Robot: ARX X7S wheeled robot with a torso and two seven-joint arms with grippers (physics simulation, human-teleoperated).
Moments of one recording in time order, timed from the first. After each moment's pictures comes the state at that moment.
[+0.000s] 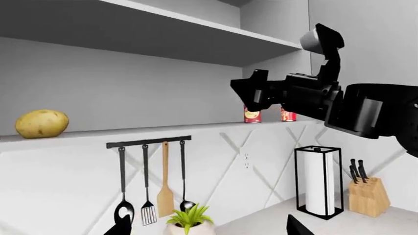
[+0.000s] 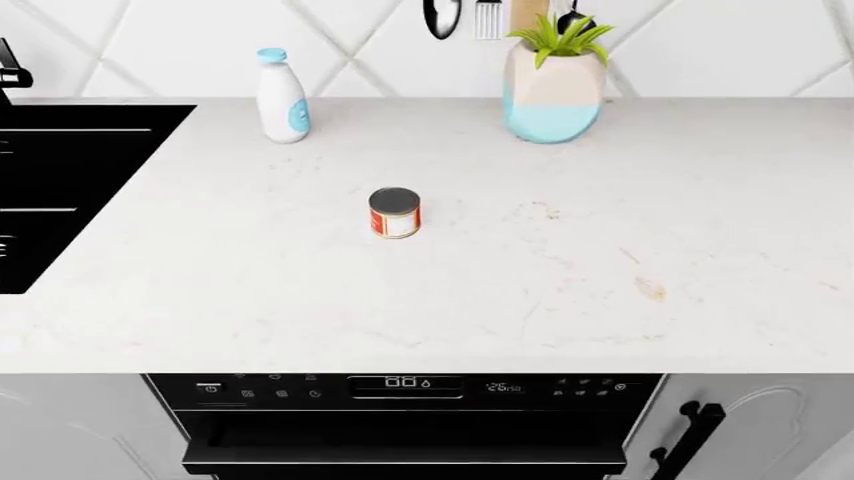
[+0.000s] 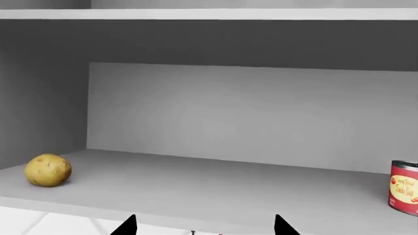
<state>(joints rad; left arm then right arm) -1.82 -0.82 0.28 0.32 -2.26 -0.98 -0.91 2.36 0.02 -0.02 1.14 0.00 0.90 -0.17</state>
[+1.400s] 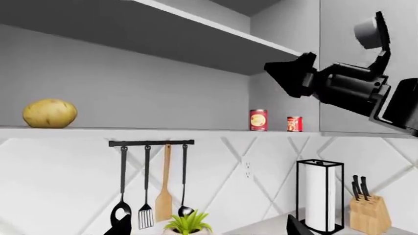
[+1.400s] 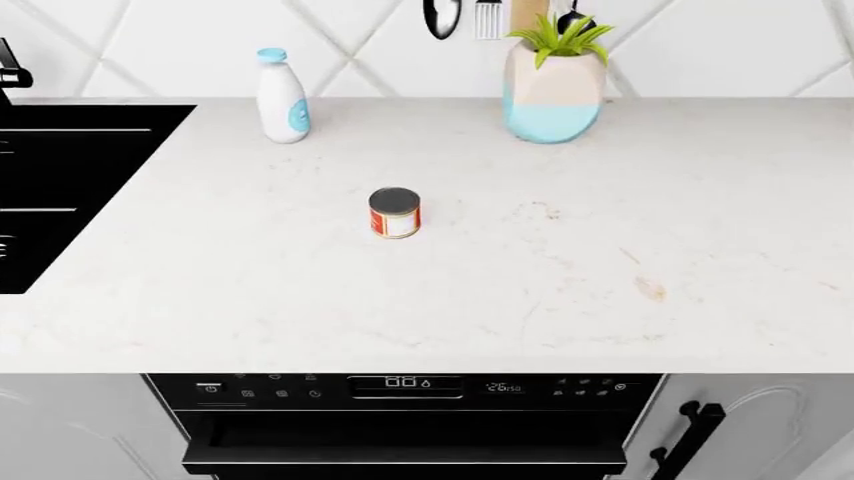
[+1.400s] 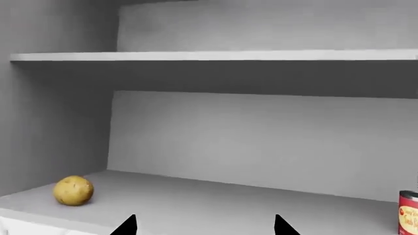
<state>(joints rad) -1.65 -0.83 0.21 0.36 -2.14 -0.92 -0.82 2.35 0.07 -0.01 1.00 0.01 0.95 -0.28</state>
